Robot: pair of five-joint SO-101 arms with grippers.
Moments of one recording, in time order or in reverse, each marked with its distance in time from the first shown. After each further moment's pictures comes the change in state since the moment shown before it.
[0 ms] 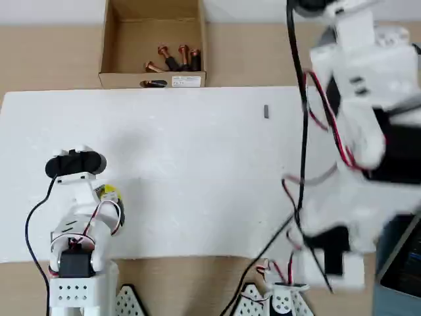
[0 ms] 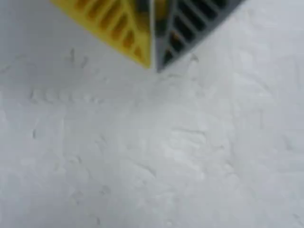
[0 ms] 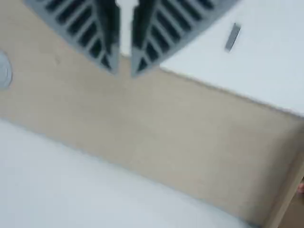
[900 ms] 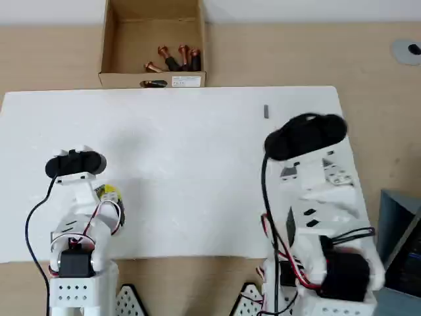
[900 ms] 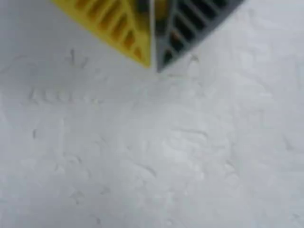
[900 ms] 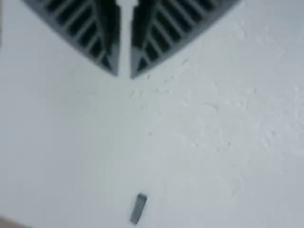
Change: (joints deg) left arm 0.0 0.0 0.0 0.0 0.0; right arm 0.3 -72.4 109.3 -24.4 -3.5
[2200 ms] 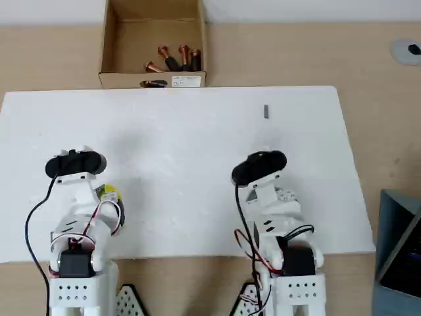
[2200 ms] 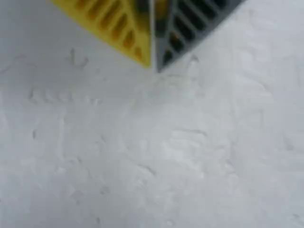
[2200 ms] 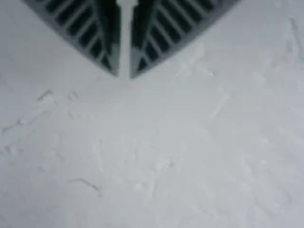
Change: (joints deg) left arm 0.0 0.0 0.0 0.0 0.0; right arm -9.2 -25.8 52.4 -17.3 -4.3
